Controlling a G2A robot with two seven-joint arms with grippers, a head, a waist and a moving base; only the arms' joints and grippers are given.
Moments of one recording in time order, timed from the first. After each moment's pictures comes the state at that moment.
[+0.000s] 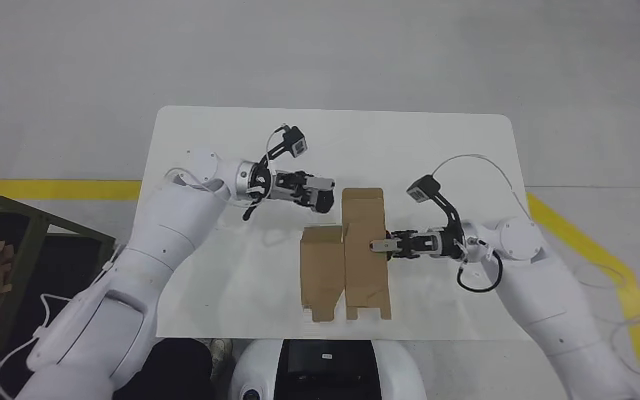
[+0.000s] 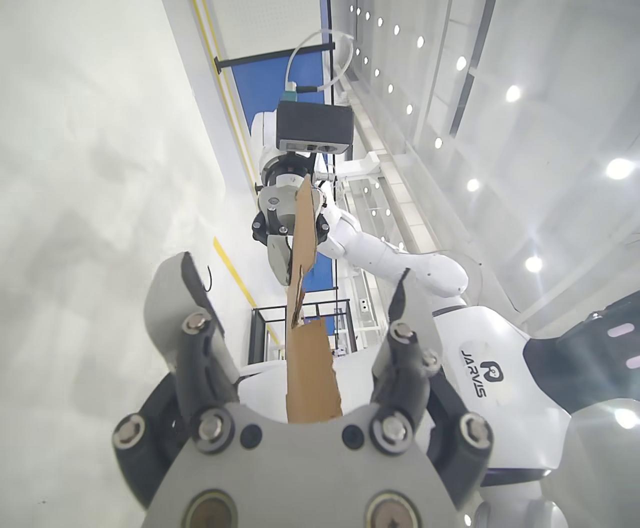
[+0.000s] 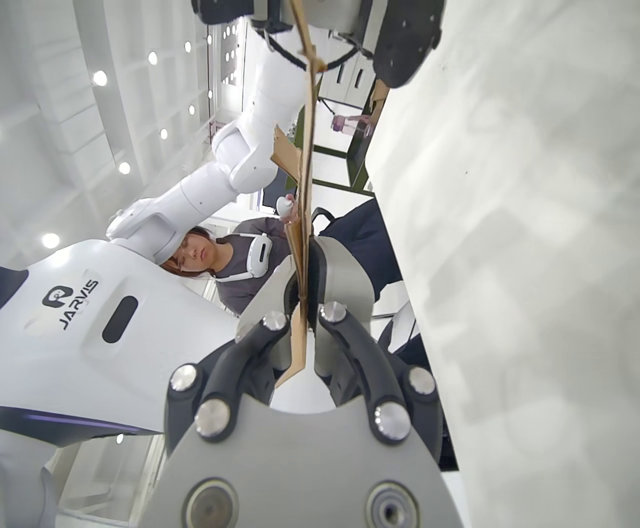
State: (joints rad) left arm 0.49 -1.24 -0.82 -0.84 -0.72 -0.38 -1.44; right arm -0.97 -1.01 1.10 -1.37 0.59 -0.42 1.32
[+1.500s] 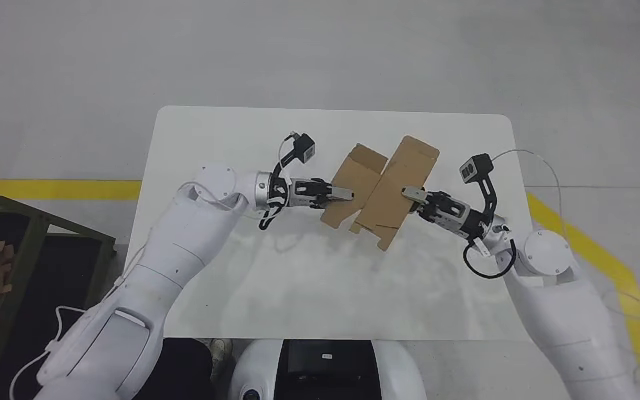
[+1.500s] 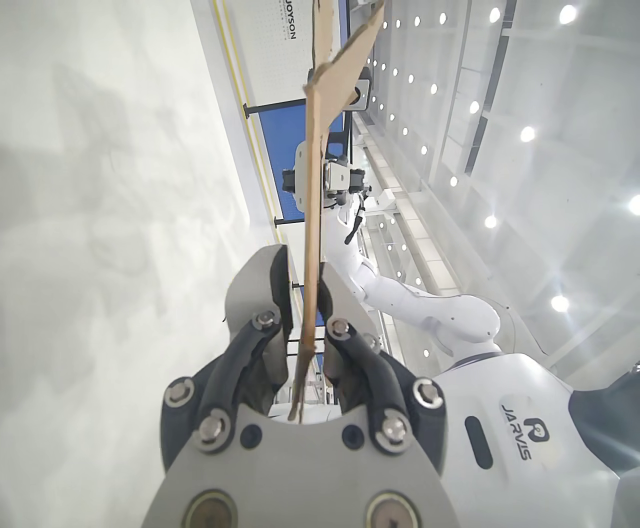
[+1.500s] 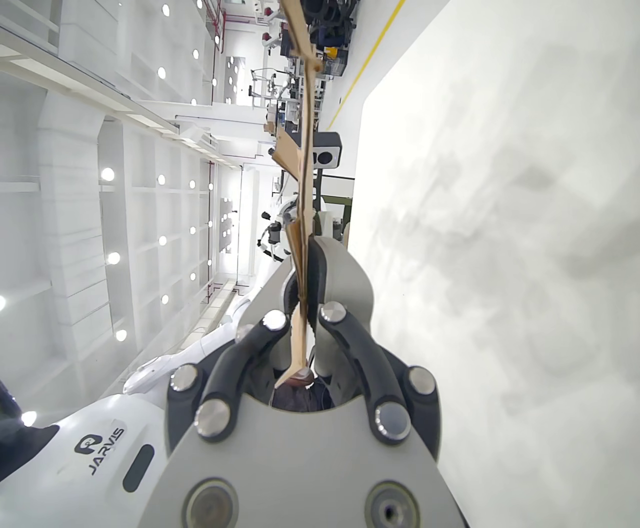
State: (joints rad) left arm 0.59 -1.25 -0.85 -0.99 -0.55 -0.33 -1.23; right arm -1.14 -1.00 1.31 -1.51 0.51 -0.24 0.87
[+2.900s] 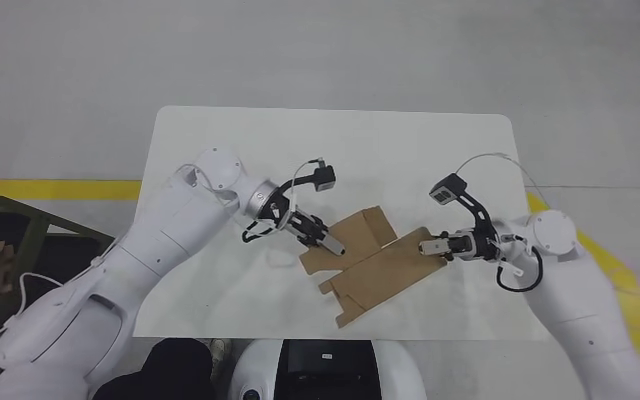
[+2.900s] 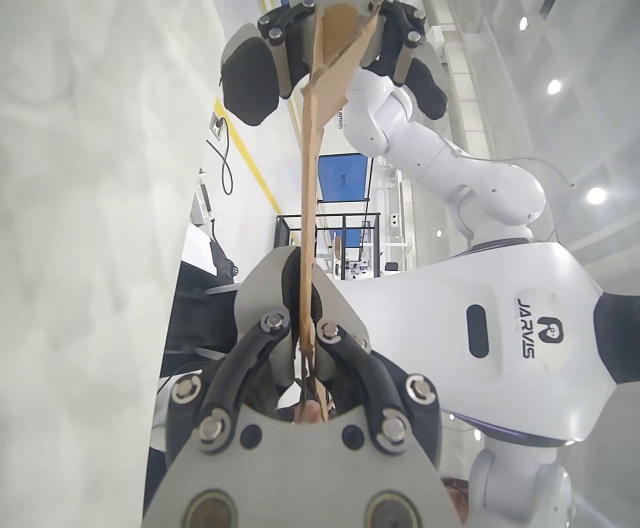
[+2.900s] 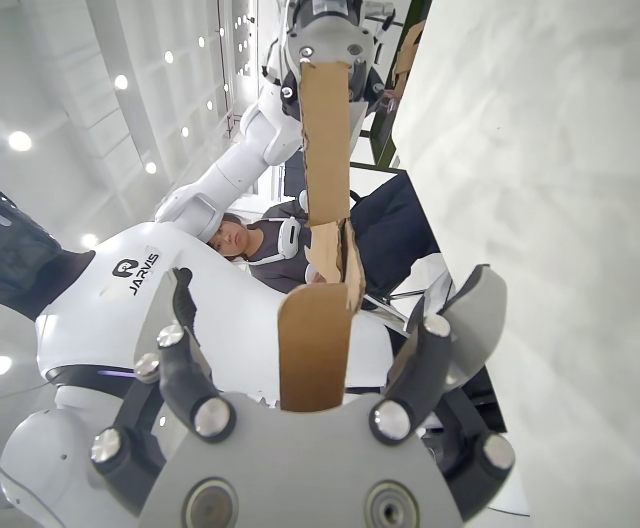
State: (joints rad) left arm 0.43 -1.12 -0.55 -1.13 -0.72 -0.28 -1.54; right arm -0.99 -0.95 1.19 -1.40 0.70 -0.28 1.54
